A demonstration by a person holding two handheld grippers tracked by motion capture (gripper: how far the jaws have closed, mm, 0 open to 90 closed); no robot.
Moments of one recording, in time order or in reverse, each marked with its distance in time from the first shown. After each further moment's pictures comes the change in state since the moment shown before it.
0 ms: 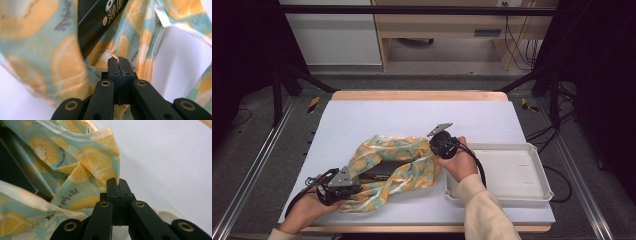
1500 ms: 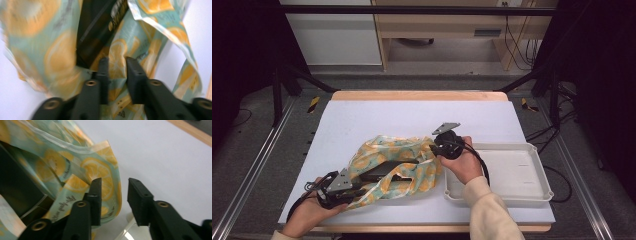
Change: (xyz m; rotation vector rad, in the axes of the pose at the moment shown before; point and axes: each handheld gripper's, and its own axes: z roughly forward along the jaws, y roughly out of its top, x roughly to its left) left arm -0.035 0.001 -0.003 -0.079 -0.015 -0.392; right arm -0.003 -0.004 -0.018 -0.098 -0.008 0.018
